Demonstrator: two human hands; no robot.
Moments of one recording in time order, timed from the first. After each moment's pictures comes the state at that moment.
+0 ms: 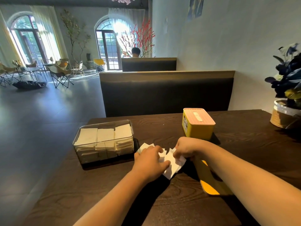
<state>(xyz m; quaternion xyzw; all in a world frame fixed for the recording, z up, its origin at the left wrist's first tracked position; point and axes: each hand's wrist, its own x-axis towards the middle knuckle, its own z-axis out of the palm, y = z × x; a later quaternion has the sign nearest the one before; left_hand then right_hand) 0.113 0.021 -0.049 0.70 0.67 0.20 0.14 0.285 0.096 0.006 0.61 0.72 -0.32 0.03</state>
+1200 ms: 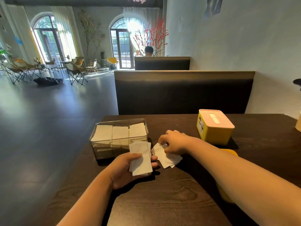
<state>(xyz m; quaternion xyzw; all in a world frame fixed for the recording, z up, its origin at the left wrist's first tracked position) 0.003 -0.021 -0.045 0.31 0.44 0.45 0.71 0.207 0.133 -0.017 0.46 0.88 -0.11 0.05</state>
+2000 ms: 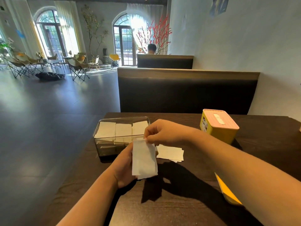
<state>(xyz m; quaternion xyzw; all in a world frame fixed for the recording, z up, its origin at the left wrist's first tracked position) 0.006 -0.020 -0.048 0.28 0.44 0.49 0.70 0.171 0.065 0.057 0.33 0.89 -0.32 -0.07</state>
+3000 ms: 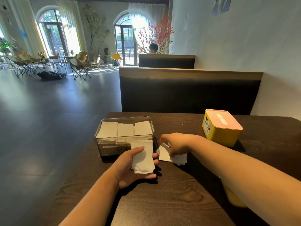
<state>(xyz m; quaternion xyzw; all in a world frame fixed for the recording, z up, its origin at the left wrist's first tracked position) 0.003 -0.025 -0.042 0.22 0.46 0.48 0.71 0.189 0.123 -0.004 0.44 0.88 -0.15 0.12</state>
